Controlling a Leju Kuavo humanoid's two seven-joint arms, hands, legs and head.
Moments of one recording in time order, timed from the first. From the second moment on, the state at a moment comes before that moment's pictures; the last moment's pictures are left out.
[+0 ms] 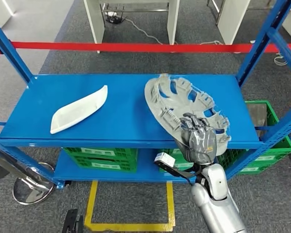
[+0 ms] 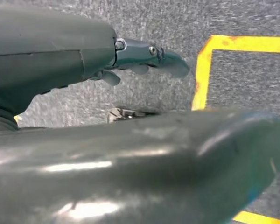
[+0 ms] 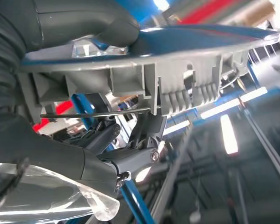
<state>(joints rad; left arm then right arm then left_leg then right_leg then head) -0.13 -0.18 0.70 -0.24 -0.65 0.15 -0.32 -0.20 0.09 0.24 -1.35 1.19 -0.69 -0.49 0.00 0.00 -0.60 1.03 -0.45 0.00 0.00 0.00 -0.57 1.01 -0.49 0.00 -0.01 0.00</state>
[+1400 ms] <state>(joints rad) -0.11 -0.18 0.69 -0.24 -0.66 0.12 -0.46 -0.02 0.18 0.27 -1.91 0.89 -0.69 -0.69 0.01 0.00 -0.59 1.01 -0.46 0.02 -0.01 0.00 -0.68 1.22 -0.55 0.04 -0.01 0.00</state>
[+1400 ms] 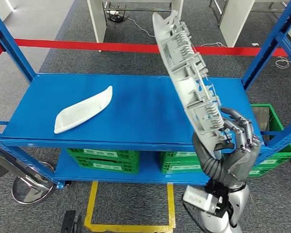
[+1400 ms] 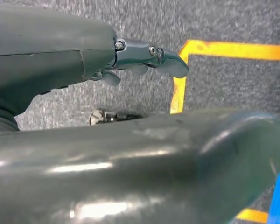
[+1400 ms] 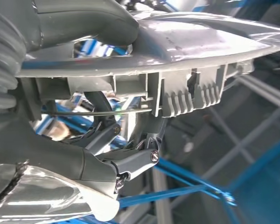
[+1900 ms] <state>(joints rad) -0.11 -0.18 0.69 -0.24 -0.67 0.14 -0.46 -0.02 0.13 0.36 -1.98 0.90 -0.69 -0.69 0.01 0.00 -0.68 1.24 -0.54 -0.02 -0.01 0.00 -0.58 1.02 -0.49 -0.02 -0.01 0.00</state>
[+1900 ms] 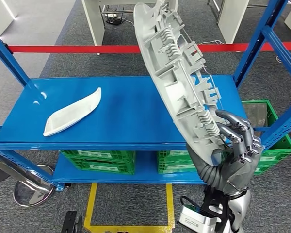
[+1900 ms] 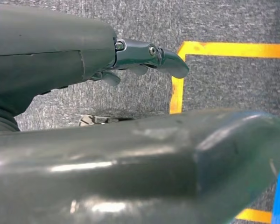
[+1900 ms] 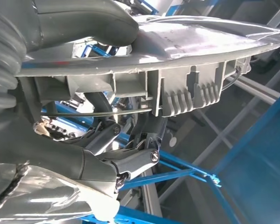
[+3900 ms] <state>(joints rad) -0.12 -0.18 0.69 -0.24 -0.69 0.18 -0.43 -0.06 0.03 0.43 -1.98 0.83 -0.69 -0.65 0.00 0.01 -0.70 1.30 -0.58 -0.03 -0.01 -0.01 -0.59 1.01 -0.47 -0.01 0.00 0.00</state>
